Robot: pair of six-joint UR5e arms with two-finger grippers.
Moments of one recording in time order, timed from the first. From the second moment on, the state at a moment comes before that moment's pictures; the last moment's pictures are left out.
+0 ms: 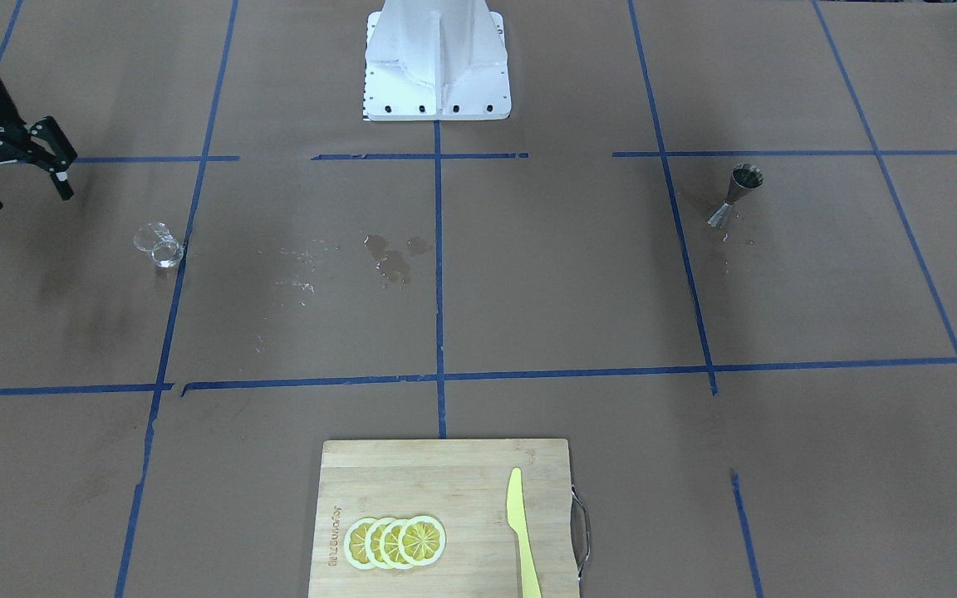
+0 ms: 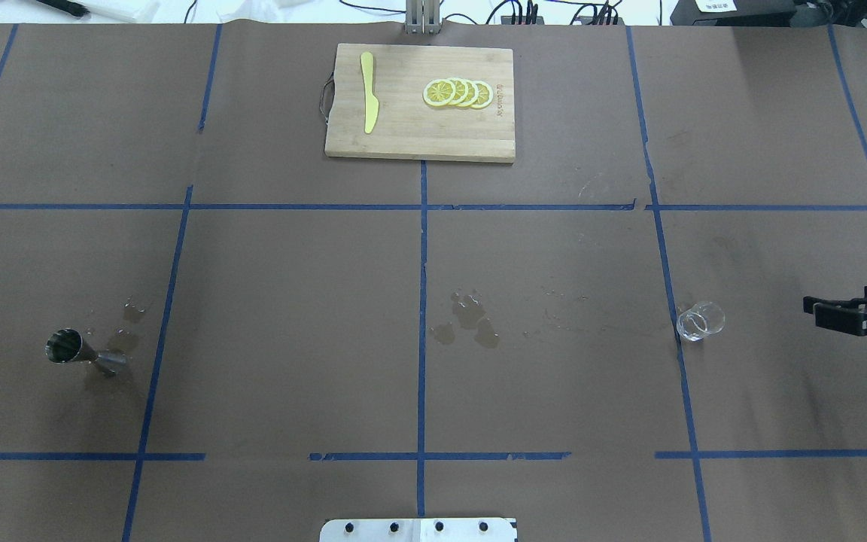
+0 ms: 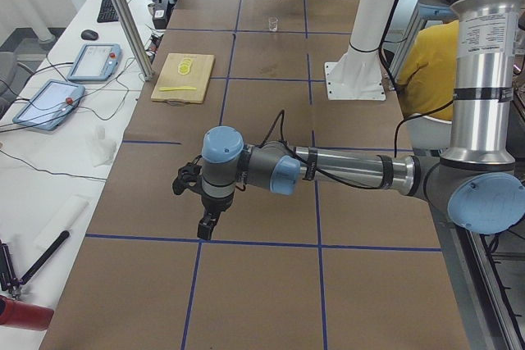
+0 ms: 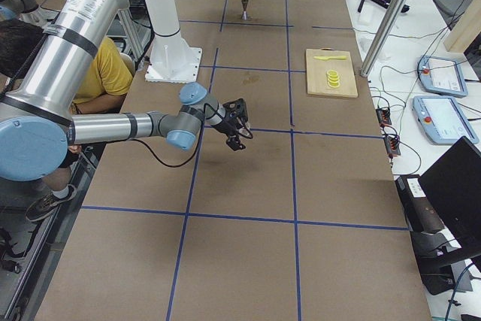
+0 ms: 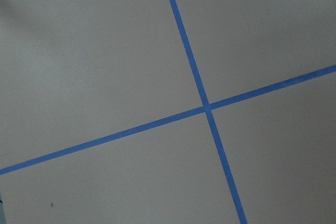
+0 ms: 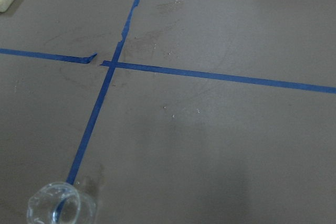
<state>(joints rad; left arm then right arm) -1.54 -1.54 -1.69 -1.74 -2.20 0.12 0.78 -2.03 1.98 -0.56 1.72 0.92</state>
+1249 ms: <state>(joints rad) -1.55 -1.66 -1.64 -1.49 -2.32 0.13 1.59 -1.55 1.73 -1.78 2.41 -0.22</state>
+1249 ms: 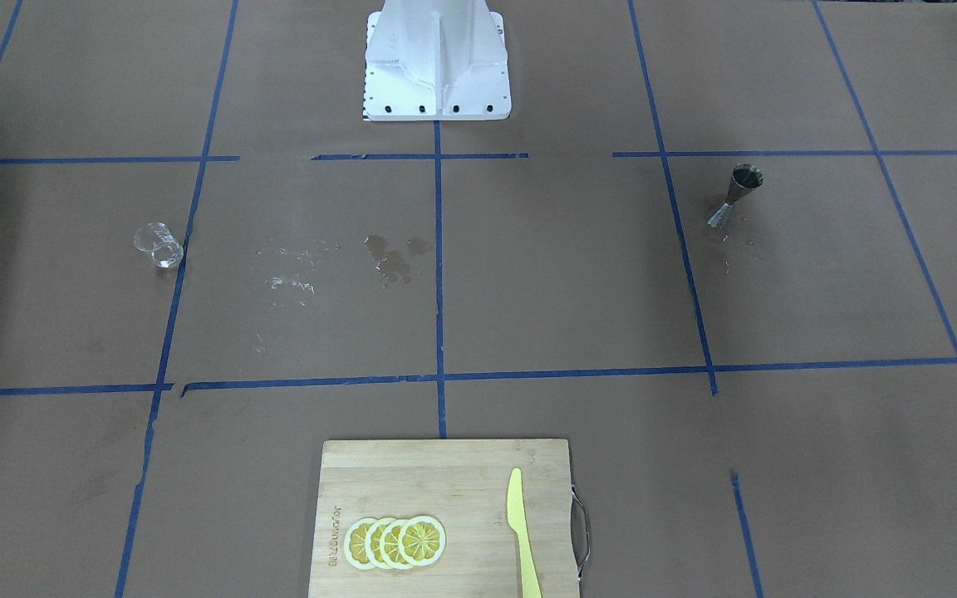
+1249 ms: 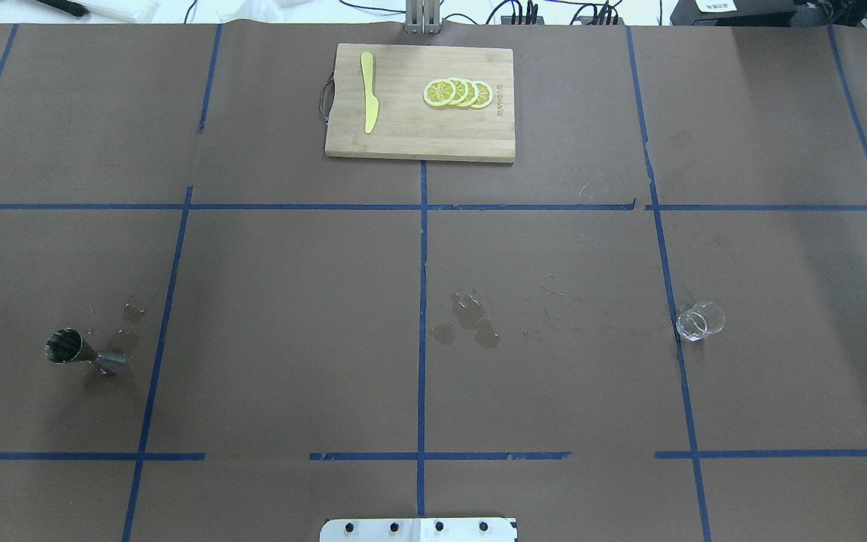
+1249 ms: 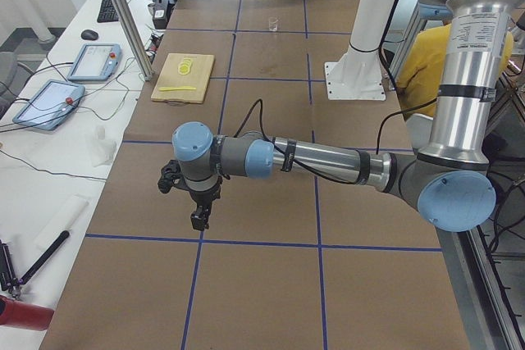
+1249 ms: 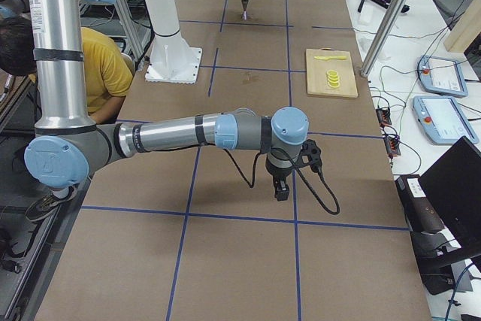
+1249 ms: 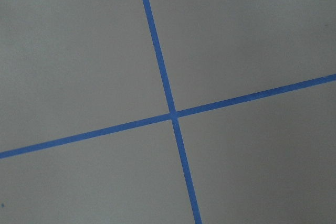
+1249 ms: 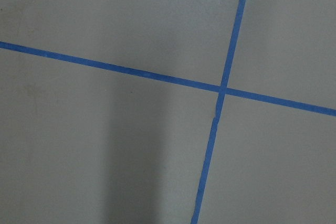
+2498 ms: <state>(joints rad) -1.56 -1.59 -1.68 -1.66 -2.37 0.12 1.57 -1.62 1.72 -1.70 2.41 -0.18</state>
